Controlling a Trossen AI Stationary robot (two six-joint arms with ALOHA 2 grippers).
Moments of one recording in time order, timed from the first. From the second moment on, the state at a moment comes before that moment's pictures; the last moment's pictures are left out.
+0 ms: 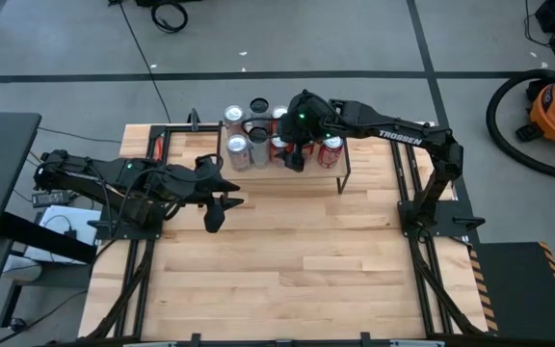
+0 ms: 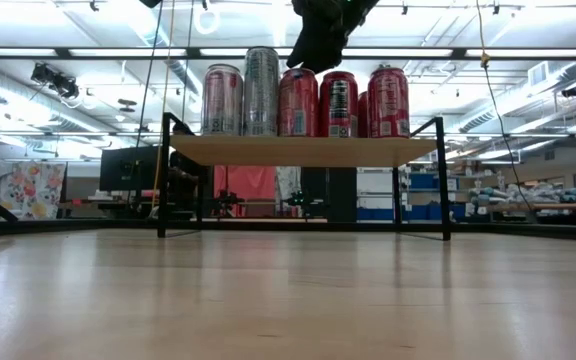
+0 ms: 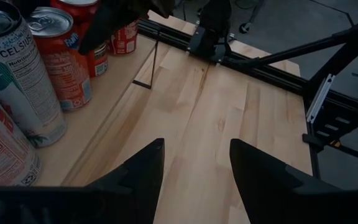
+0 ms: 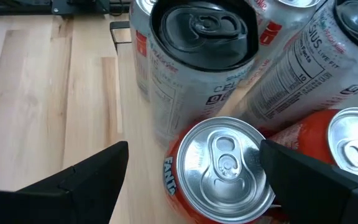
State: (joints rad) left arm -0.22 1.10 1.22 -0.63 -0.34 -0.46; right arm -0.29 1.75 1.79 -0.82 -0.05 -0.17
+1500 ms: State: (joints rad) left arm -0.22 1.10 1.22 -0.71 -0.34 -0.48; right arm -0.25 1.54 1.93 -1.45 0.07 -0.09
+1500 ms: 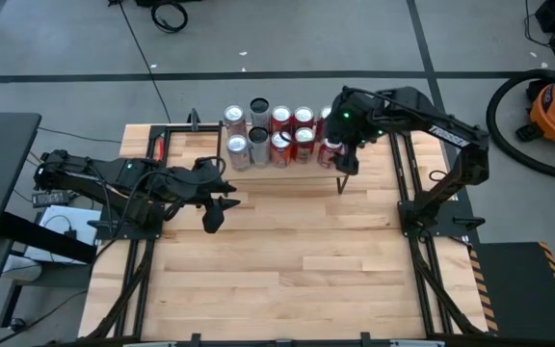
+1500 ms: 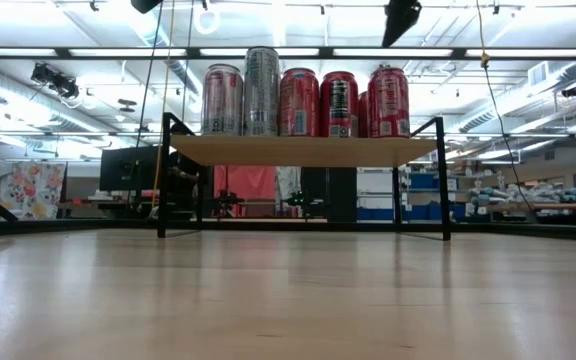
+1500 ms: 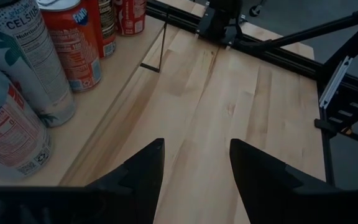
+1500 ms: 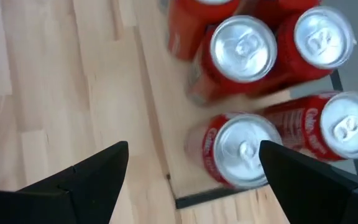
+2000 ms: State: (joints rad) left arm -0.23 1.10 1.22 -0.71 -0.34 -0.49; right arm -0.21 1.44 1.82 -1.34 0.09 -0.07
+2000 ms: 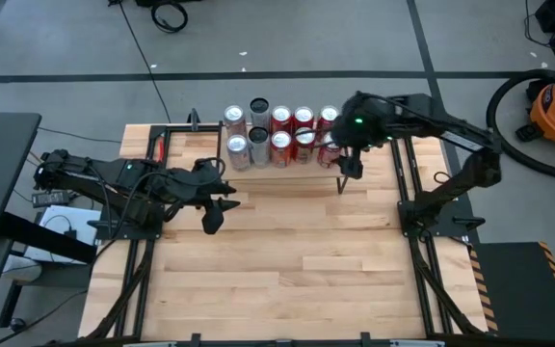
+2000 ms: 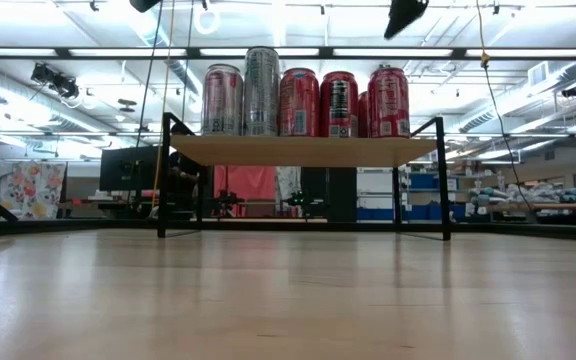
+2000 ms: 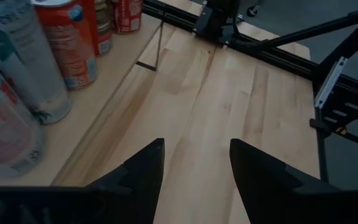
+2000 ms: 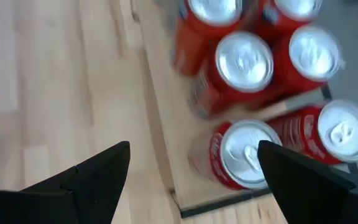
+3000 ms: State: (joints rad) left arm -0.20 1.10 1.22 -0.71 -0.35 -0.46; right arm -0.15 1.24 1.17 -0.87 0.13 0.01
